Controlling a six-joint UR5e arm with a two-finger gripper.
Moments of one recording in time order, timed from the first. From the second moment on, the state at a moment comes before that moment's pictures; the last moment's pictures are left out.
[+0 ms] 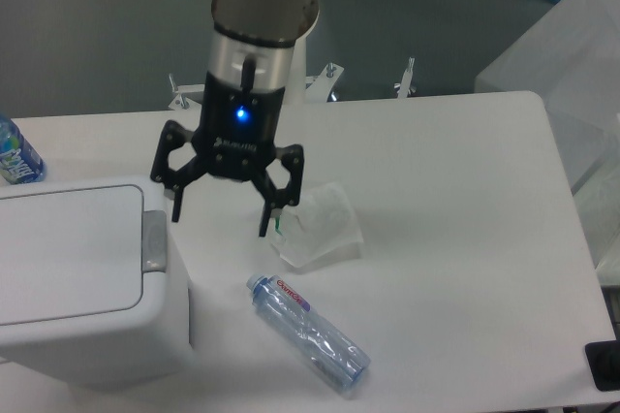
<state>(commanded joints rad) 2.31 -1.76 -1.49 -0.97 1.17 0.22</state>
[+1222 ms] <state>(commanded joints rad) 2.28 -1.79 -1.51 -0.97 1.17 0.22</state>
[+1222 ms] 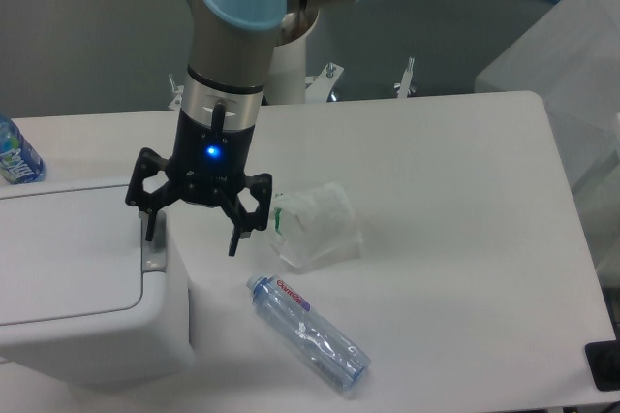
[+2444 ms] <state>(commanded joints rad) 2.28 -1.80 -1.51 -0.97 1.17 0.22</state>
